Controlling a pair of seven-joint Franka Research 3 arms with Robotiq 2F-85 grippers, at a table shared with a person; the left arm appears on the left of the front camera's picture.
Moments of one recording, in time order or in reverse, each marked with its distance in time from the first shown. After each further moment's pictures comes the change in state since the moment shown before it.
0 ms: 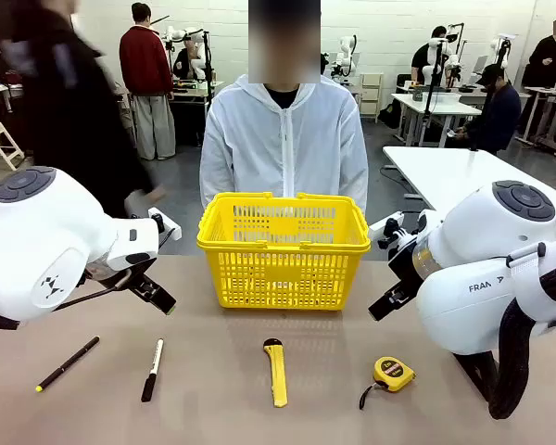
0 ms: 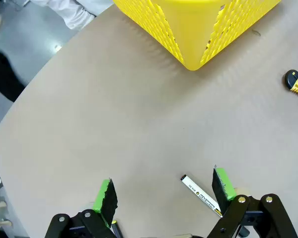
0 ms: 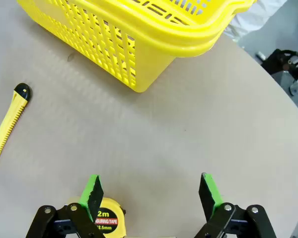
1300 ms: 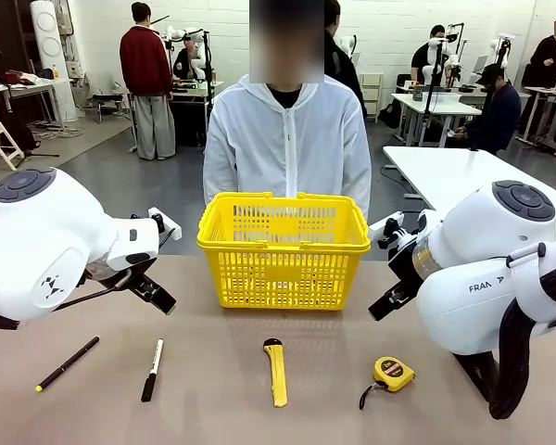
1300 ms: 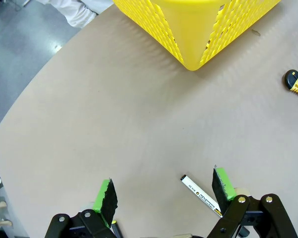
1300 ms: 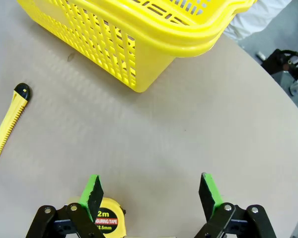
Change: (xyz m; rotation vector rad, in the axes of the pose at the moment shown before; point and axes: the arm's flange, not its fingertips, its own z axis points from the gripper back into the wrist) left arm 0.000 0.000 0.000 0.000 0.000 -0.001; right arm 0.000 0.000 0.000 0.000 0.000 0.001
